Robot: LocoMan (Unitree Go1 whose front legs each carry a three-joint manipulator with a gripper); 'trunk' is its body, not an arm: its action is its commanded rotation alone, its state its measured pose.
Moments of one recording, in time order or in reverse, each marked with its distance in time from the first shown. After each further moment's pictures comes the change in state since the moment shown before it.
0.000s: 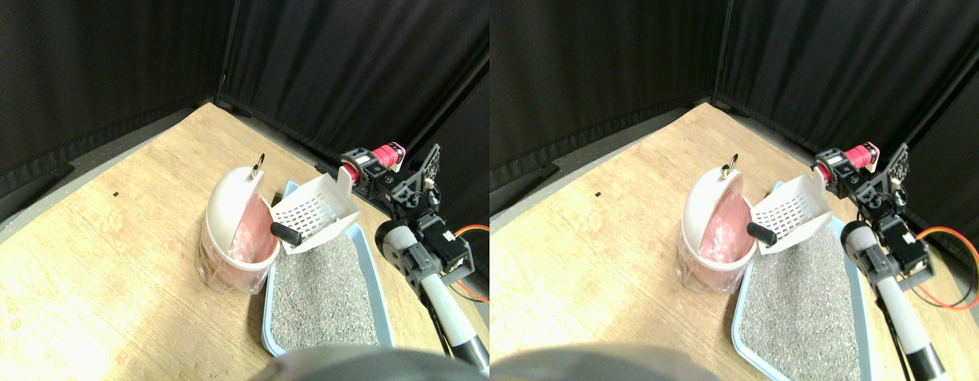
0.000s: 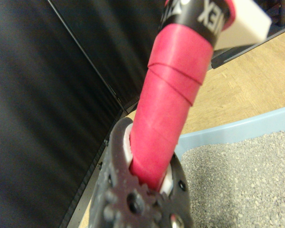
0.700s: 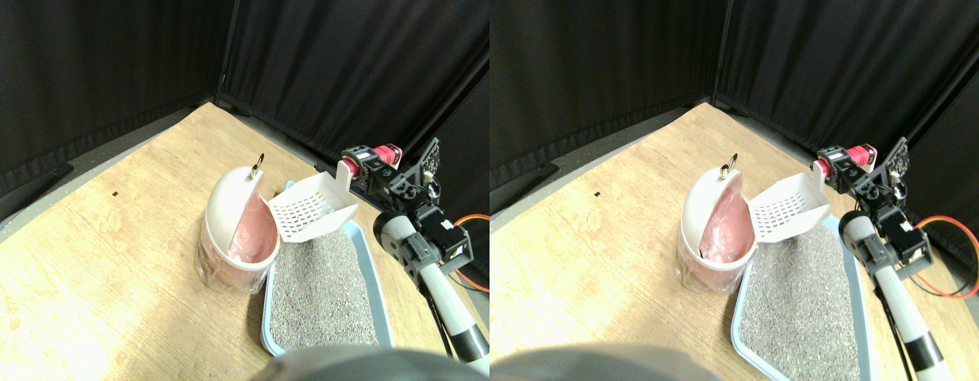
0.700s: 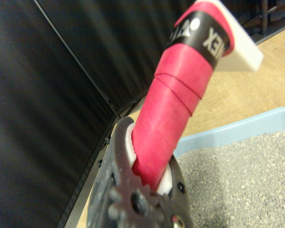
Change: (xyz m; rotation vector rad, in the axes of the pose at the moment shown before) right arm 0.002 -0.008 -0.003 0.070 0.054 -0.070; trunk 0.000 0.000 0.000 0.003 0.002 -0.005
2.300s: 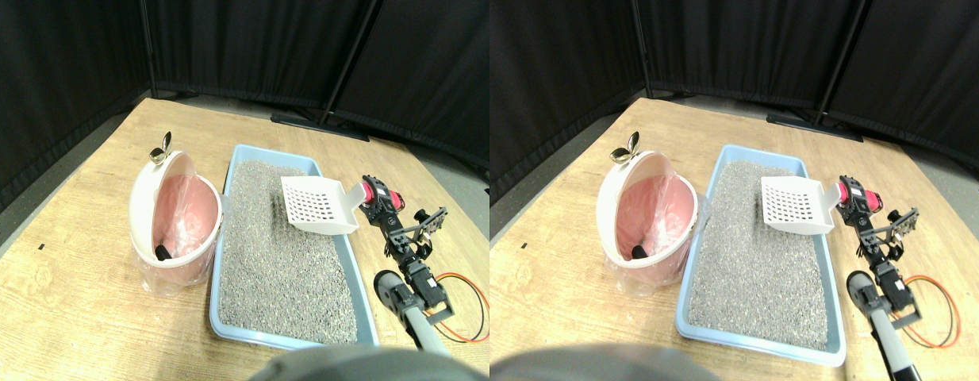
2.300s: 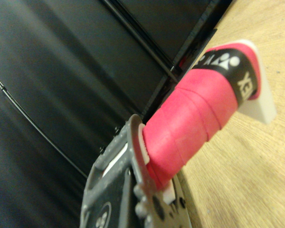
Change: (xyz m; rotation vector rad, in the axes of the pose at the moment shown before) right arm -0.089 -0.109 -0.162 0.582 -0.257 -0.401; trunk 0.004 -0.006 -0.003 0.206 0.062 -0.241
